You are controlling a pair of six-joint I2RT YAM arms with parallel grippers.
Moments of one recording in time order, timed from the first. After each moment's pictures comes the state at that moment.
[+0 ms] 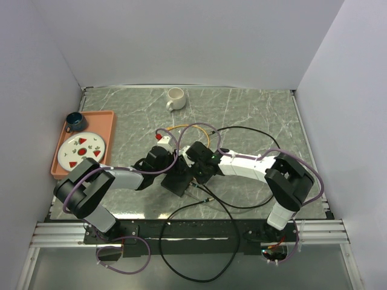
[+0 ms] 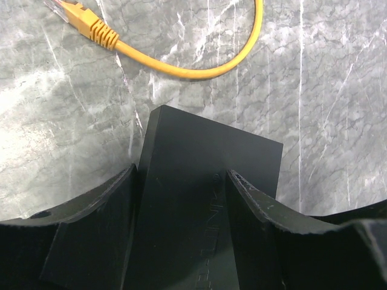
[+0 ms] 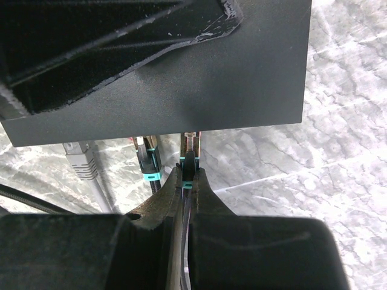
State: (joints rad) left arm -0.69 1.57 0.52 0.52 0.02 -0.57; right arm 0.90 1.68 1.02 -0.45 -0.03 0.03
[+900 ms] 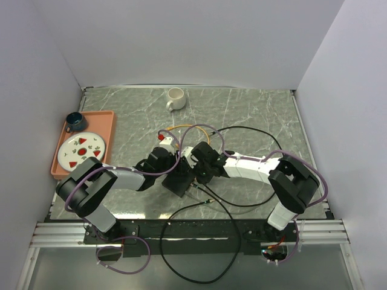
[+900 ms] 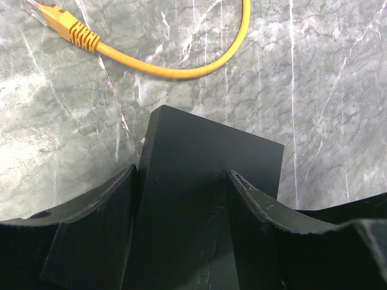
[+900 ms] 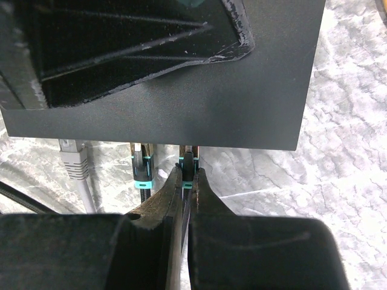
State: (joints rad) left arm -0.72 1.59 0.52 0.56 0.02 -0.55; right arm 0.86 1.64 0.93 -0.32 -0.11 -0.08
